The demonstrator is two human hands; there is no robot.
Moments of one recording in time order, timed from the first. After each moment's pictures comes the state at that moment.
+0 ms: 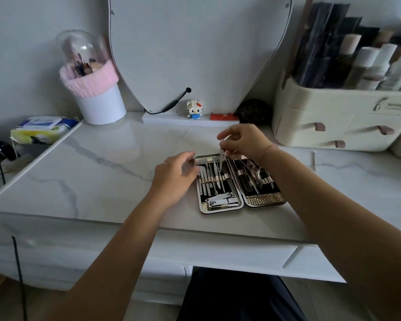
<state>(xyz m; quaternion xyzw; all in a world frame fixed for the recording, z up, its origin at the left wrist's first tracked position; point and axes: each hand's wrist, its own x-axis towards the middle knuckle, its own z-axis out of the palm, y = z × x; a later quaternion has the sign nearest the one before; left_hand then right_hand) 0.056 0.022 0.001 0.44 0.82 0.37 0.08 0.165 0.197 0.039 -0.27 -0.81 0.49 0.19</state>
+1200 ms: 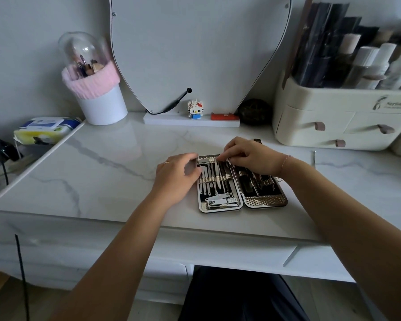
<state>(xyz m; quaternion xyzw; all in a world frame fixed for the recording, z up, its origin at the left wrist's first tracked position) 0.061 0.022 0.005 0.45 0.82 0.35 0.06 0.190 0.201 0.028 -0.15 -0.94 0.29 0.06</state>
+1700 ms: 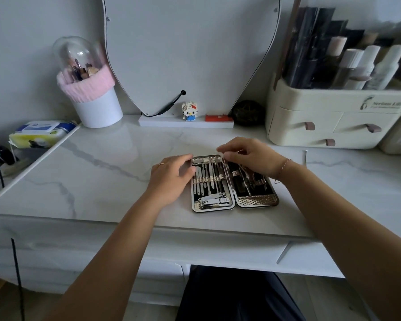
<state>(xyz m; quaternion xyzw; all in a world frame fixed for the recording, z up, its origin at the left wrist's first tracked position) 0.061 0.022 0.005 0.46 0.83 0.32 0.06 0.207 0.197 0.032 -0.18 -0.89 0.39 0.14</state>
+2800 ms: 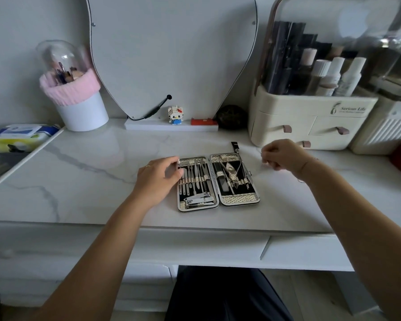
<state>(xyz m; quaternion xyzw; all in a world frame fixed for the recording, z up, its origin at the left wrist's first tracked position) 0.066 0.018 0.009 0.45 0.83 0.33 0.08 0.281 0.246 0.029 -0.40 -0.78 0.43 0.22</state>
